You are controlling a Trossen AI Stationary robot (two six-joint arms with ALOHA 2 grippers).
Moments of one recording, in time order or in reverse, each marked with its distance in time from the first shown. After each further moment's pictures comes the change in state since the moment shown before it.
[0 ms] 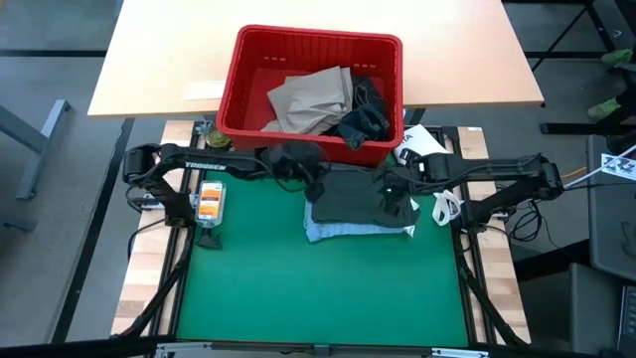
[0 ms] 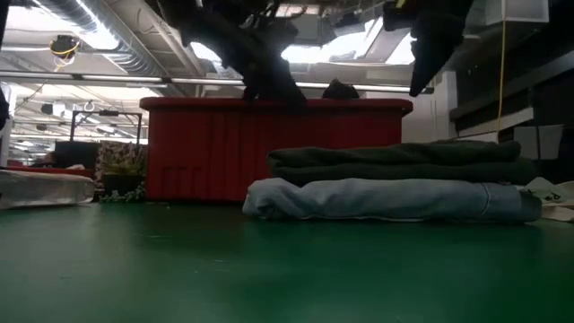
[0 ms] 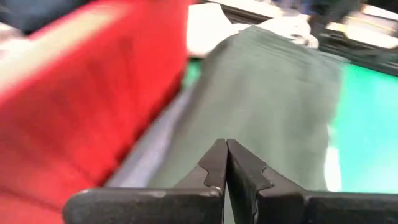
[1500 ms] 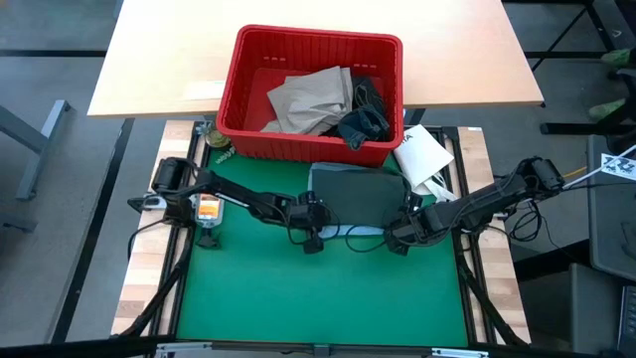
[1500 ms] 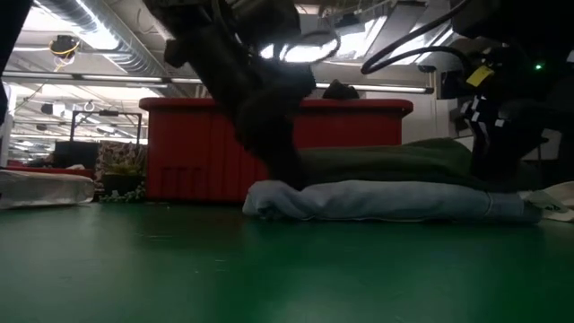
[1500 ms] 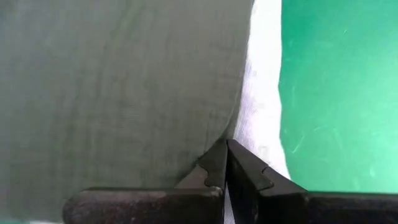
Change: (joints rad) left arm -0.284 0.259 0.000 -0.072 -0.131 -0.029; right arm 0.334 0.000 -0.514 0.338 0.012 0.274
